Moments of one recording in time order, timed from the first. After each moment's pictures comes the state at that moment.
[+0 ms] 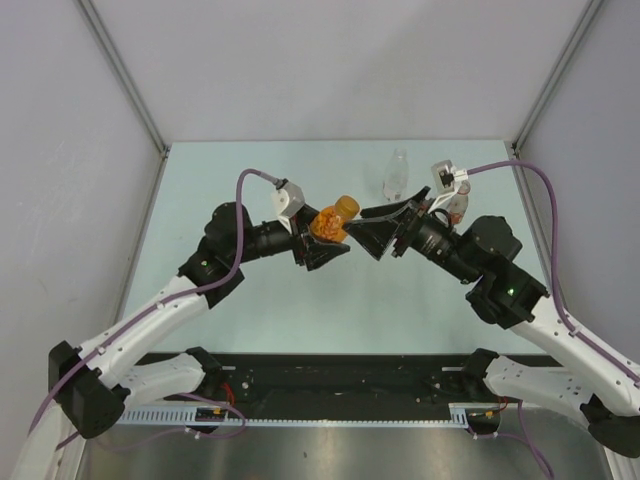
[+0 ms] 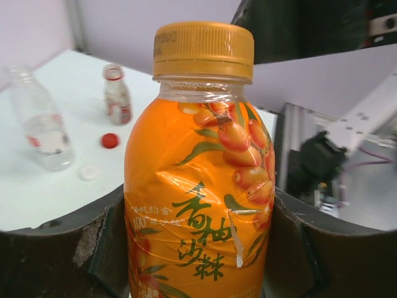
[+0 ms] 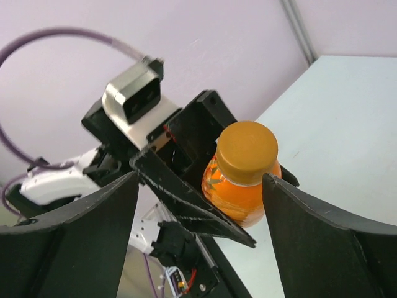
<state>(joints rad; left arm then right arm) -0.69 1.05 0.90 0.19 0.62 -0.19 0.85 0.87 1.03 0.03 -0.13 0.63</state>
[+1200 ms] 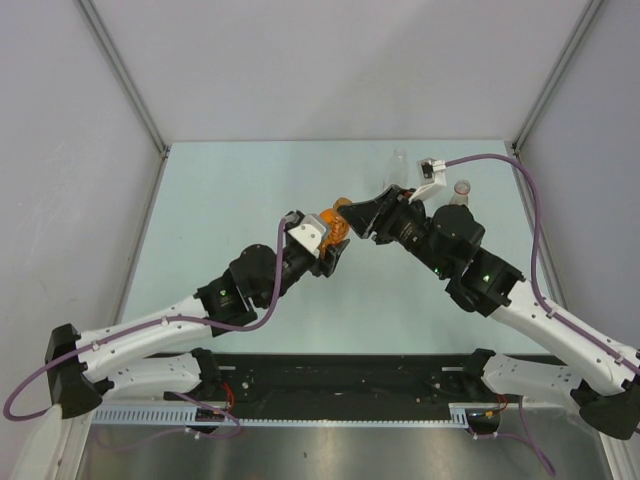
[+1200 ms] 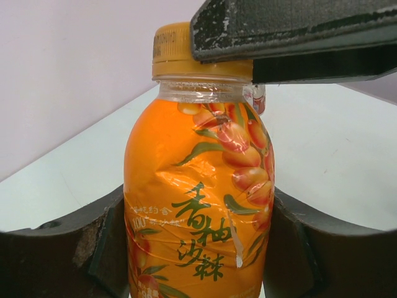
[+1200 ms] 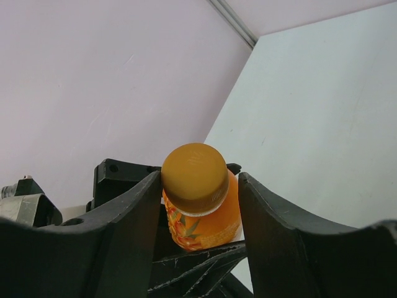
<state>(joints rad) -1.08 1.01 0.81 0.22 -0.34 0.14 0.88 1.00 1.08 -0.07 0.15 0.78</state>
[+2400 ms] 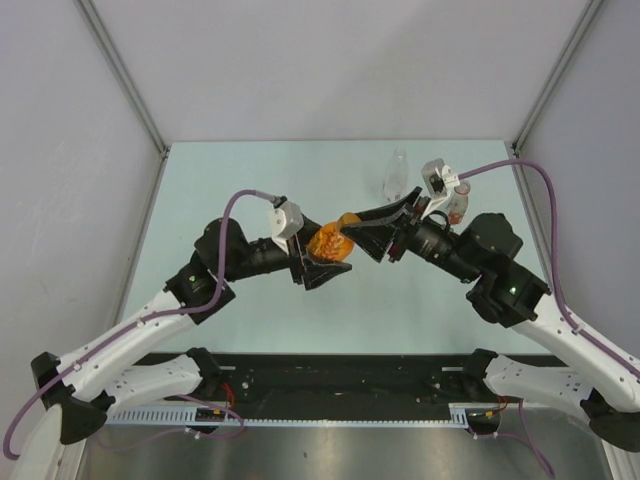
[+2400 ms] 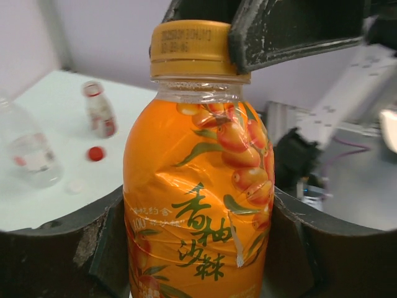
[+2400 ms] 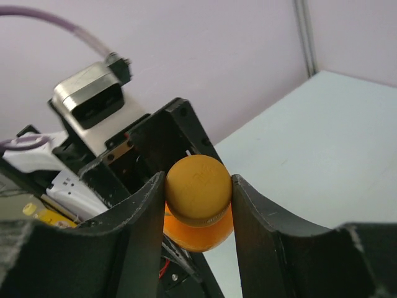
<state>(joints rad) -0.87 0.93 0.90 0.08 0.42 -0.09 0.89 0.91 1.09 -0.02 -0.11 0.48</state>
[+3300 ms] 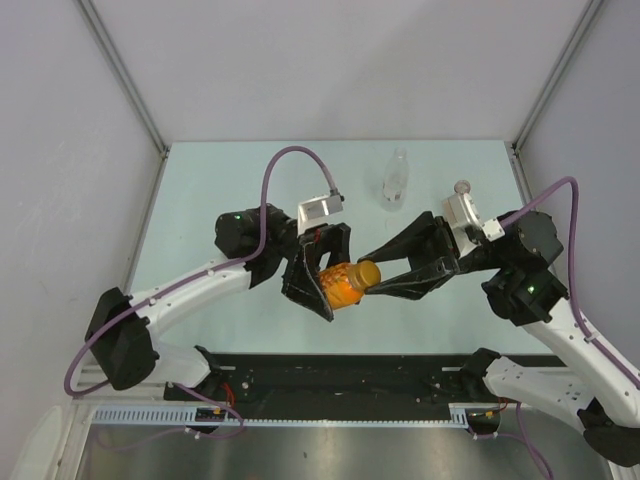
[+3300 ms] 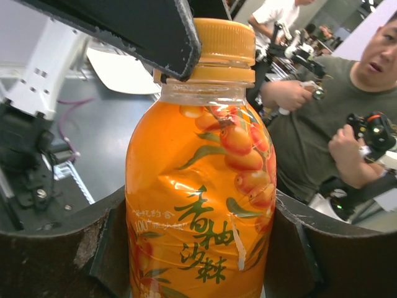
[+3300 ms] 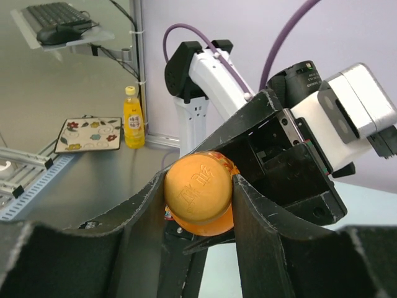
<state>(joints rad) -0.81 1.35 1.04 1.22 1.44 -1.43 0.76 0.87 1.12 0.16 -1.00 0.24</state>
